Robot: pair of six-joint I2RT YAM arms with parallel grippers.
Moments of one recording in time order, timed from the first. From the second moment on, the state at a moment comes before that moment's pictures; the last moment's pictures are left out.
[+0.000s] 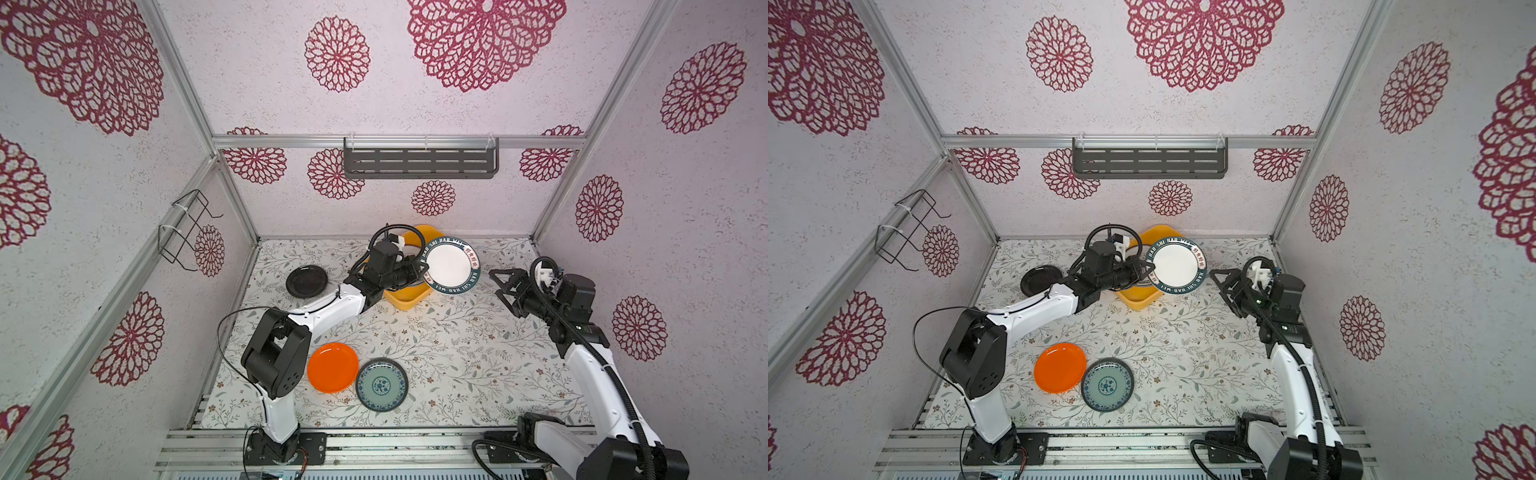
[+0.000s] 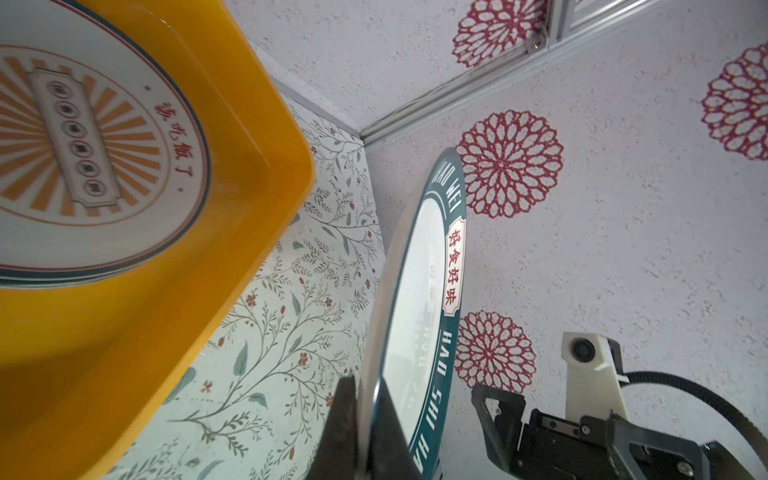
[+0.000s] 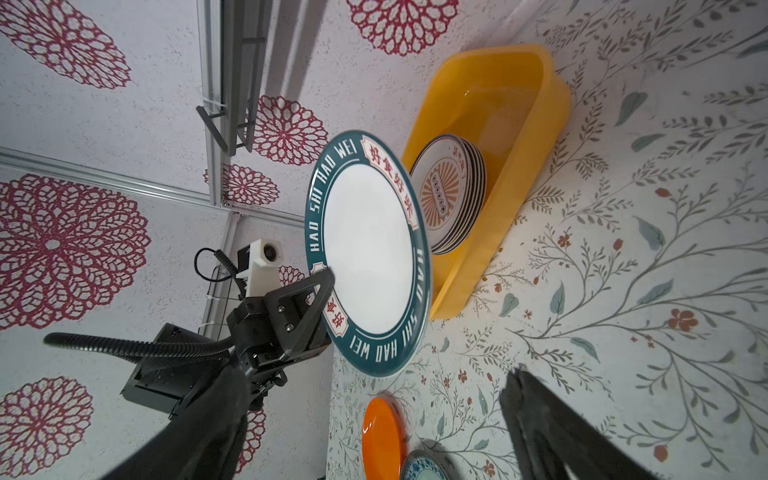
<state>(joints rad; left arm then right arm) -0.61 1.85 1.37 0.11 0.30 -0.98 -0.13 1.04 0.80 -0.16 -0.76 0.88</state>
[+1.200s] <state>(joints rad) -0.35 2.30 1.87 -0.32 0.38 -1.00 -0.02 1.54 1.16 -0.01 -0.57 0.92</state>
